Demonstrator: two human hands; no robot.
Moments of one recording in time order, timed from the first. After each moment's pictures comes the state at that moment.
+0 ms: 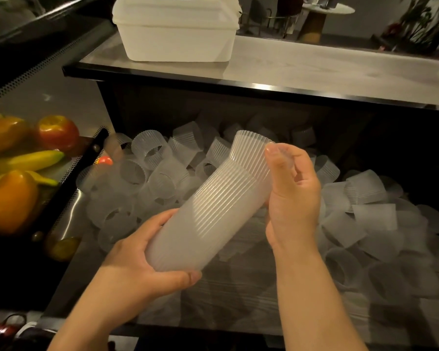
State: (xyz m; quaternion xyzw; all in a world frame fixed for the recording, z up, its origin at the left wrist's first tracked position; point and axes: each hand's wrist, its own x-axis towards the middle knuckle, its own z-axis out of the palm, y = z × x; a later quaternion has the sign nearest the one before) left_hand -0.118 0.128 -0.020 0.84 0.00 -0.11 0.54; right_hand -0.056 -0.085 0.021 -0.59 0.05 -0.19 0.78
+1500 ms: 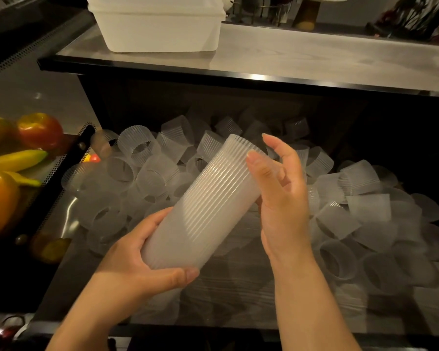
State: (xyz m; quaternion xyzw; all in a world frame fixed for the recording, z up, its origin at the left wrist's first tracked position) left_hand -0.114 0.116 -0.024 0.80 -0.01 -0.13 0.59; right_hand -0.069 -0.095 0.010 -0.68 0.04 -0.13 0.72
